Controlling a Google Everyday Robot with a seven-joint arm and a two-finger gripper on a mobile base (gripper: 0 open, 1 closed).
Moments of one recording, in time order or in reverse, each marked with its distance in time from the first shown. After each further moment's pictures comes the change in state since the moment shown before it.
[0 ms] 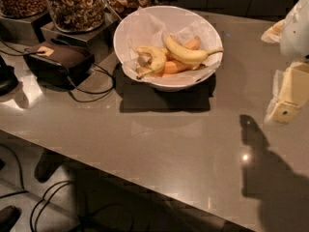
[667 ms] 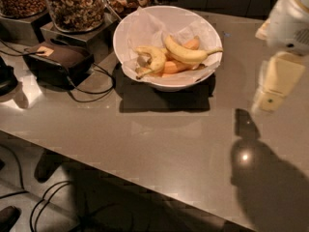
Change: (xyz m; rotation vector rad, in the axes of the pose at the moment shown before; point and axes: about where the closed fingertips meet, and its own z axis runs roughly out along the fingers) arm -0.013 -0.014 0.007 -0.024 0.046 0.046
